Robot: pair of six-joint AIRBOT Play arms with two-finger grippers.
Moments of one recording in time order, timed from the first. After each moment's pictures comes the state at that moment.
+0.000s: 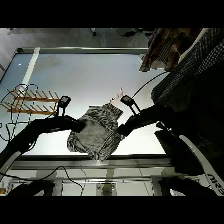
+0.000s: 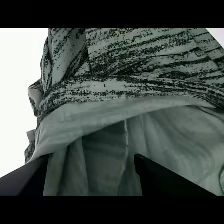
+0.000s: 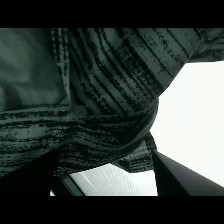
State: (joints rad) left arm -0.25 -1.10 0.67 -2.31 0.66 2.38; right arm 0.37 -1.29 0.94 2.17 -0.97 -2.30
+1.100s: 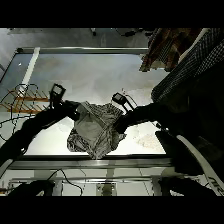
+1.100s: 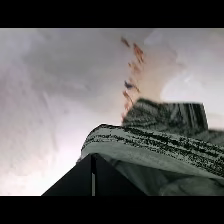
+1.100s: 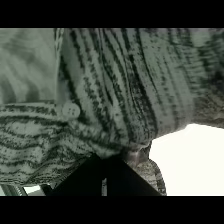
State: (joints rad) left arm -0.27 -0.92 0.71 -2.54 0.37 2.77; right arm 0.44 -1.23 1.05 2.19 -0.95 -2.38
